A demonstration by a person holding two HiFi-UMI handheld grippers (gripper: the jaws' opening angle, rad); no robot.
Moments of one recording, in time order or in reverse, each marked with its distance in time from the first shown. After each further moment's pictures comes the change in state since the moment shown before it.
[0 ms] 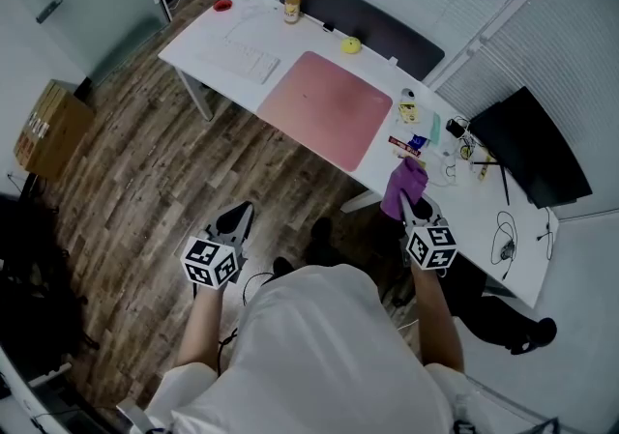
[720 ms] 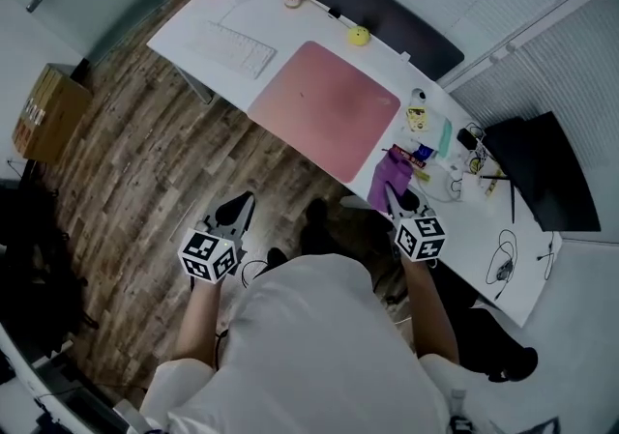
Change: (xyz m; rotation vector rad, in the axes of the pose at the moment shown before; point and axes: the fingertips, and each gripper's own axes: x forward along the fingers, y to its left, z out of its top) left arm 0.104 0.018 0.024 -0.008 0.055 0.029; right arm 0.117 -0.043 -0.007 0.035 0.107 0.135
